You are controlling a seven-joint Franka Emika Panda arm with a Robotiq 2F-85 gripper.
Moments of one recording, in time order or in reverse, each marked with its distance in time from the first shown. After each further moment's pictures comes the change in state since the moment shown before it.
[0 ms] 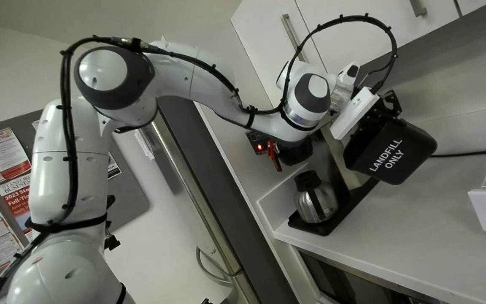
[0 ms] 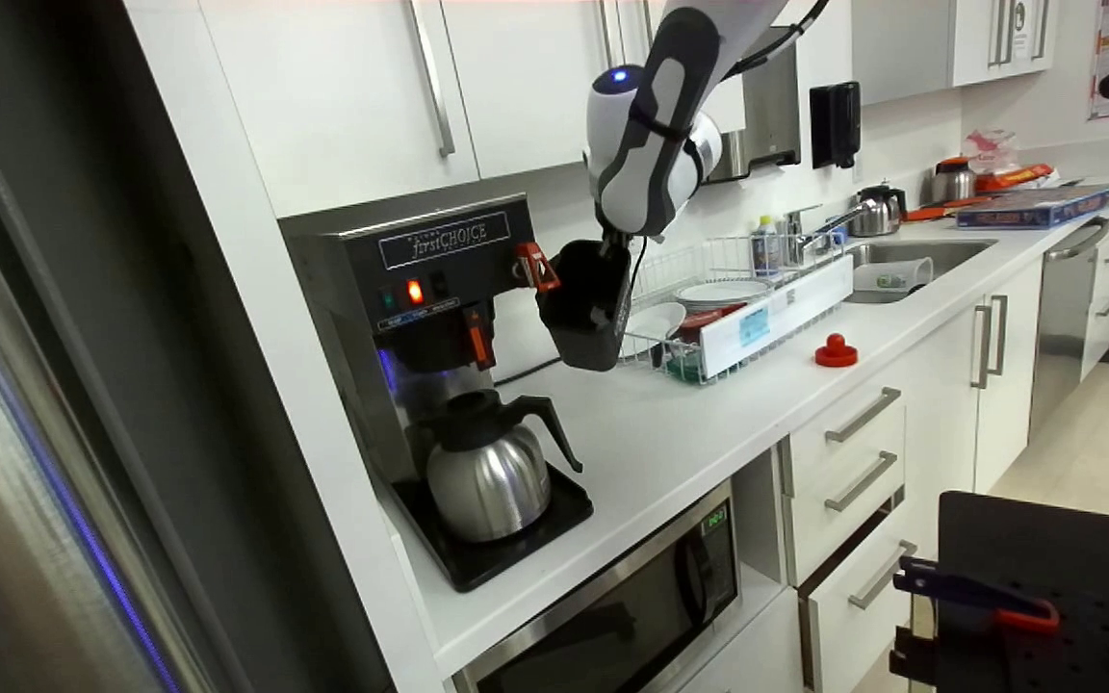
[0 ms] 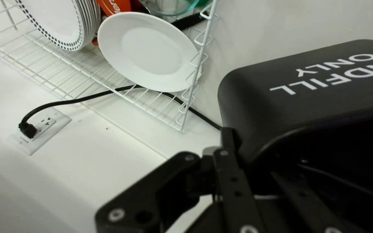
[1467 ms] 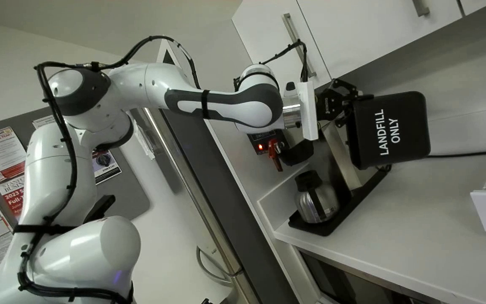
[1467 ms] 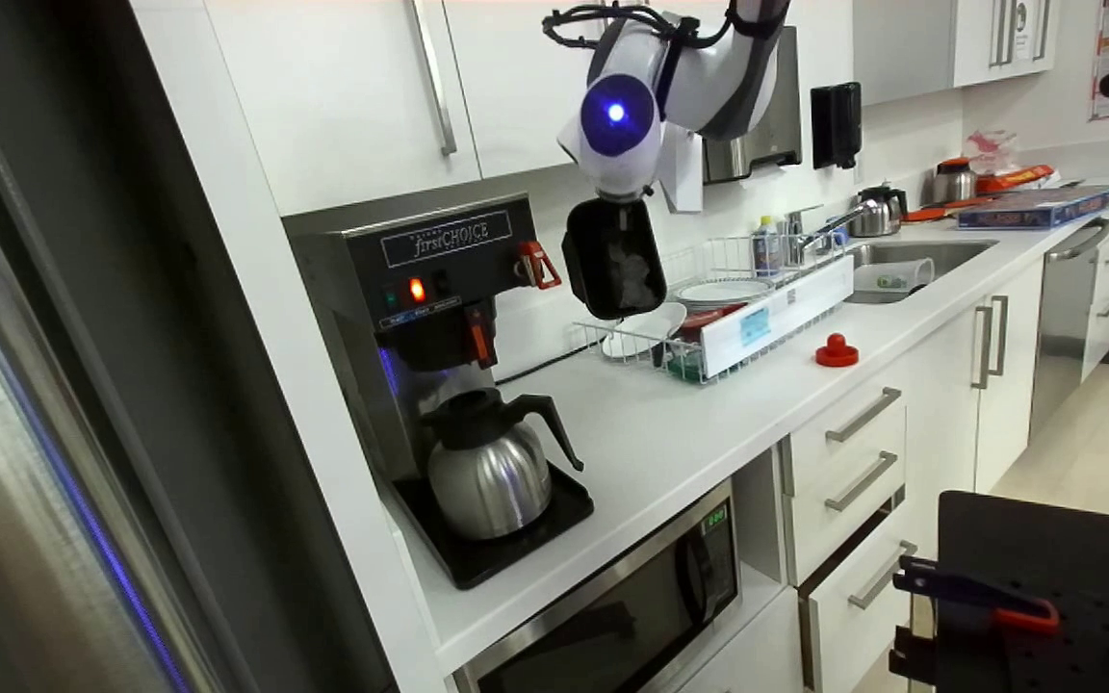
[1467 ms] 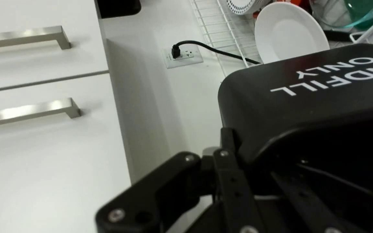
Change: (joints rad) arm 0.958 0.072 -0.987 -0.158 -1.540 -0.057 1.320
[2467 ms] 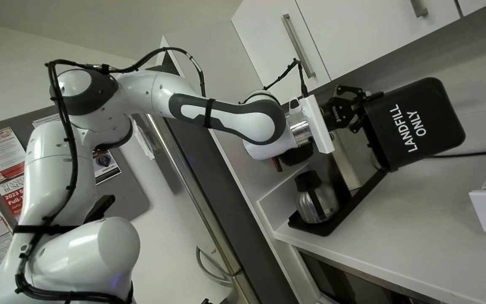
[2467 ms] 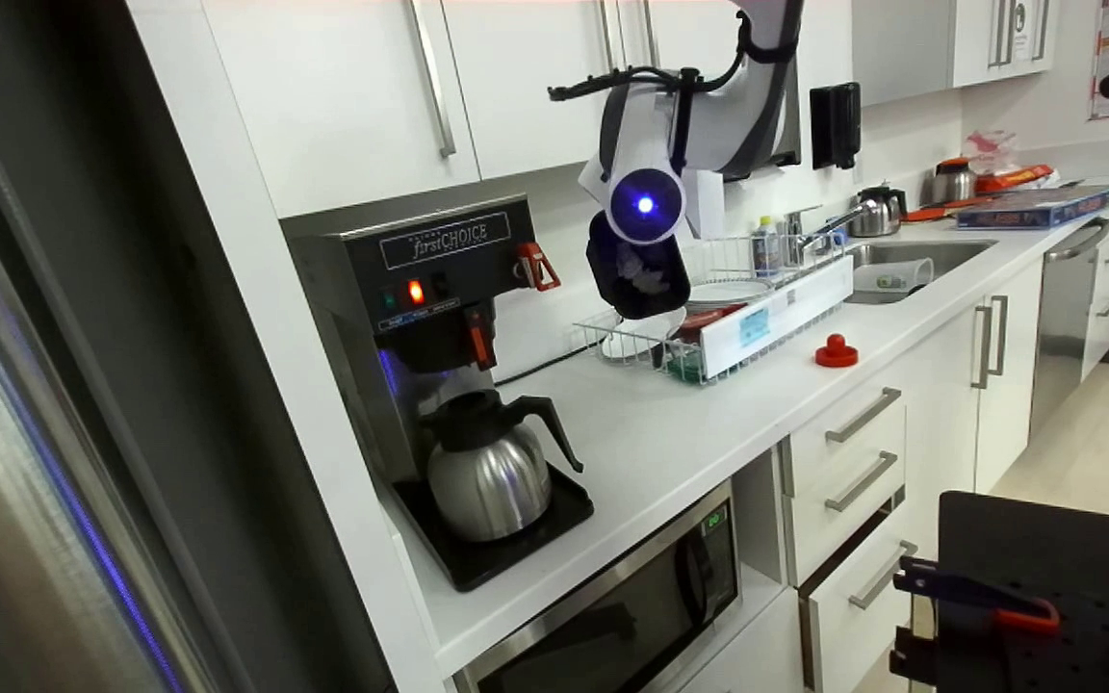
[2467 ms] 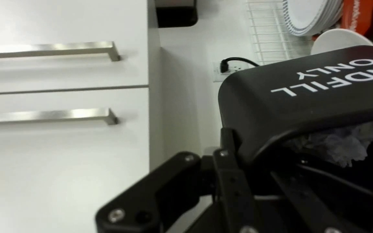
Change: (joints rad) arm -0.035 -0.019 0.124 -0.095 -0.237 -0.383 0.177
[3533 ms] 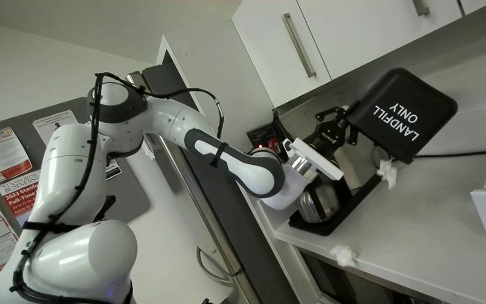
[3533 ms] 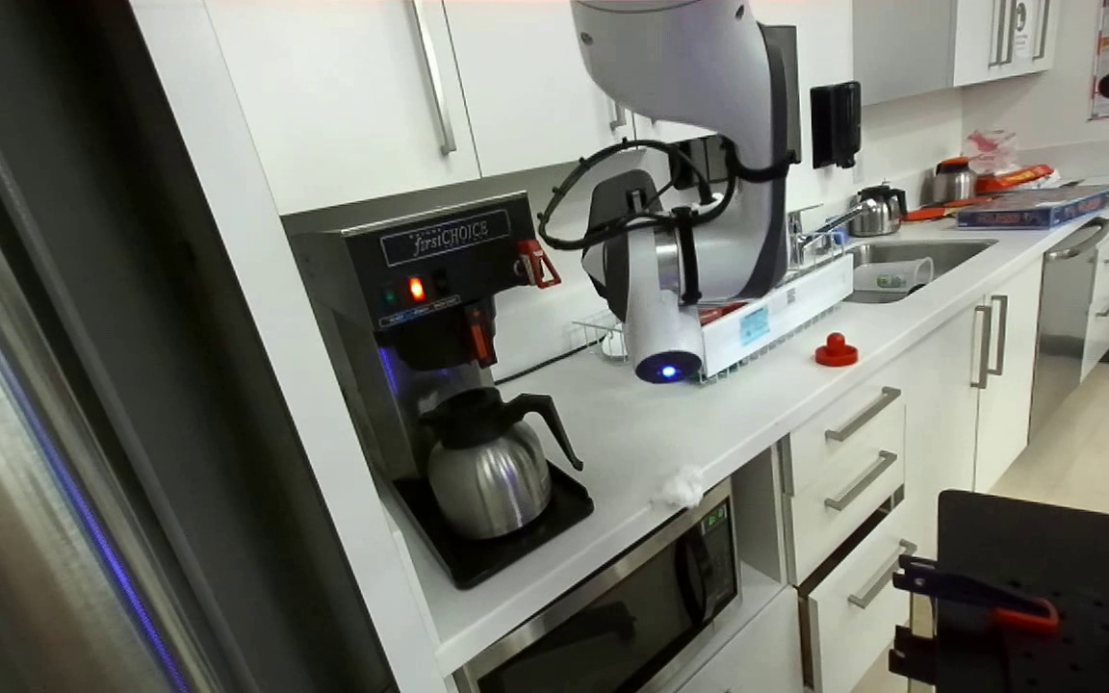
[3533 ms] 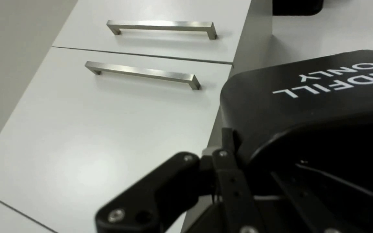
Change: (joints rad) arm -0.143 0.098 0.355 -0.151 -0.034 -0.794 0.140
